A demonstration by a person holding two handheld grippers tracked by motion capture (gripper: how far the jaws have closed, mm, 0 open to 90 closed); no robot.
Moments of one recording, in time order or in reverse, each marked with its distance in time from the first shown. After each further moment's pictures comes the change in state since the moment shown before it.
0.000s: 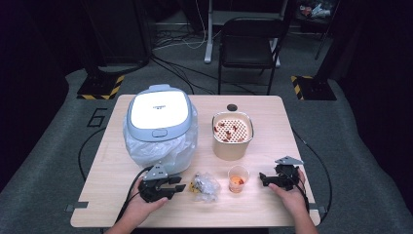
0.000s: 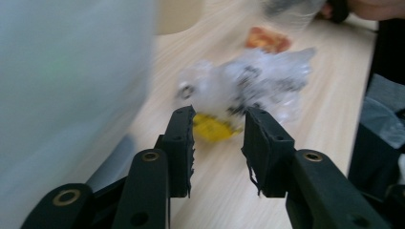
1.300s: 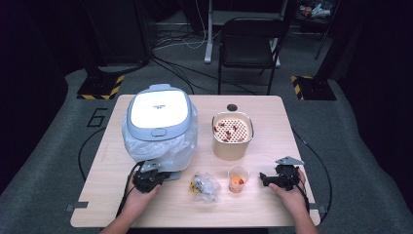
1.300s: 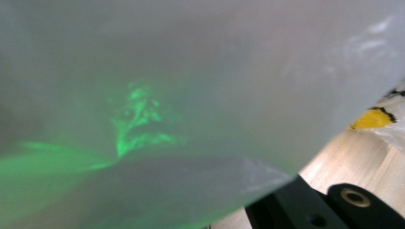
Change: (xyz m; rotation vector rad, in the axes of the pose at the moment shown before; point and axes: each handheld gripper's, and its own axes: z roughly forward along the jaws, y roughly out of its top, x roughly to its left) left arm 0.046 -0.014 0.014 0.020 0.179 -0.017; right arm 0.000 -0.001 -0.001 -0.001 -0.007 0.004
